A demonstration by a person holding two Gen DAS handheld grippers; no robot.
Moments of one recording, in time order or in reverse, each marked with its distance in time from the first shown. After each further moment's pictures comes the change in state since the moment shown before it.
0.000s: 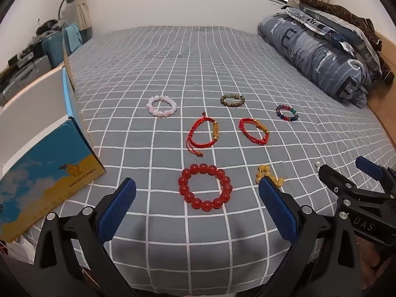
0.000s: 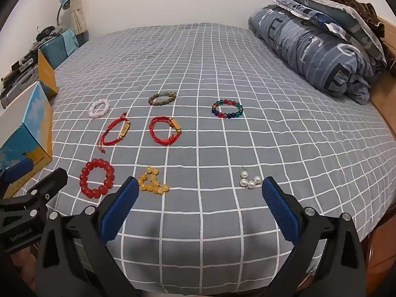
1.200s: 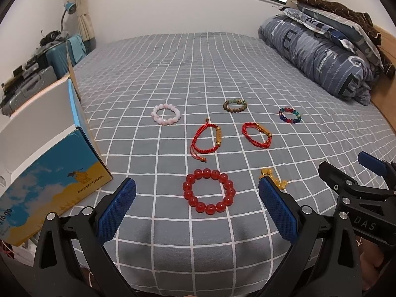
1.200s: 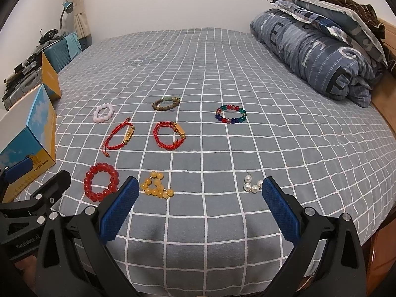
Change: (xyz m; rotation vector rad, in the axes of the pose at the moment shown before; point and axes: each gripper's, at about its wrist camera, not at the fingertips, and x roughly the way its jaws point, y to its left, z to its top) left arm -0.007 -0.006 0.001 0.023 -0.024 0.037; right arm -0.003 0.004 0.001 -0.012 -0.019 0.002
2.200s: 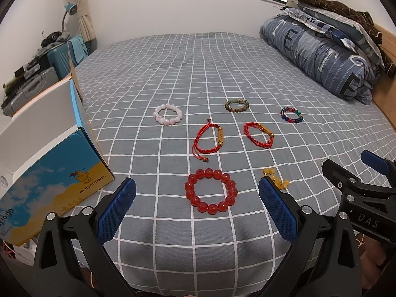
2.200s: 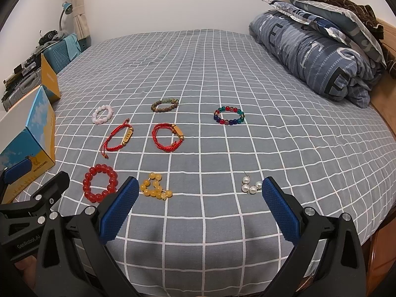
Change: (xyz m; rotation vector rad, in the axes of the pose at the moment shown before) left arm 0.000 0.002 0.000 -0.001 0.002 0.009; right arm -0.003 -0.001 0.001 0.002 -0.007 -0.004
